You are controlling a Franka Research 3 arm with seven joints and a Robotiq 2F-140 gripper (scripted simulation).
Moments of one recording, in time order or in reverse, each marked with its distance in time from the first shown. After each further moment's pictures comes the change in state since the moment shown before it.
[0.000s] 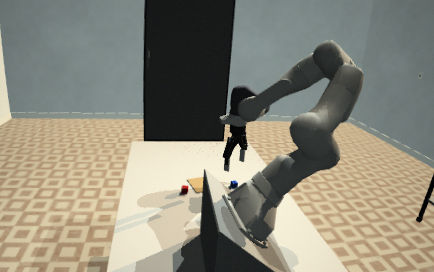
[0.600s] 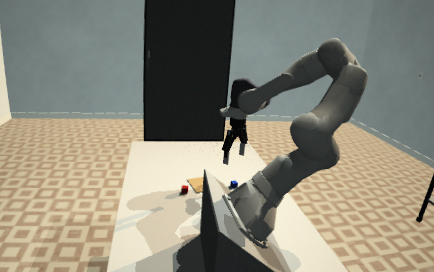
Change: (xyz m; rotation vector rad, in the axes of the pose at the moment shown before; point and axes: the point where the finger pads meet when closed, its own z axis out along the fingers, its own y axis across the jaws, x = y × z) arm 0.005 -0.001 -0.034 0.002 0.016 0.019
